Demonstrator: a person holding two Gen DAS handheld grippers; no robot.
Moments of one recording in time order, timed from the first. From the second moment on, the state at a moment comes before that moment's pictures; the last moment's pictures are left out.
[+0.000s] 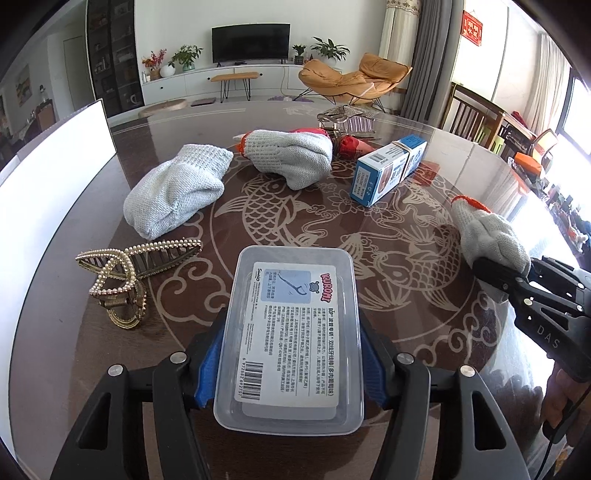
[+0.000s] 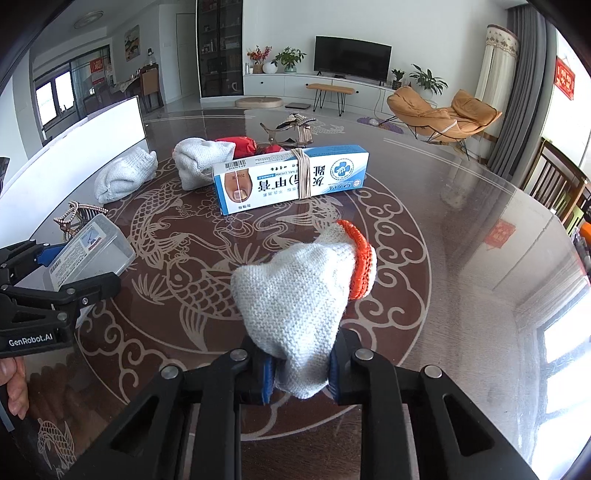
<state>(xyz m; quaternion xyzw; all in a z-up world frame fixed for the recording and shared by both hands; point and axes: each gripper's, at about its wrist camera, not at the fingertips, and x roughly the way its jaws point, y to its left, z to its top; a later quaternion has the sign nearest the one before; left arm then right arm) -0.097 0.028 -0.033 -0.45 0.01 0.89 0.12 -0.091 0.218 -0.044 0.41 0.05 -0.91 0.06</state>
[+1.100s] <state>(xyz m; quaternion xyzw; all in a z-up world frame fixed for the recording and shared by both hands) -0.241 -0.397 0.065 -0.48 -0.15 0.86 -0.10 -0.295 -0.293 0.049 0.45 0.11 -0.82 0.33</state>
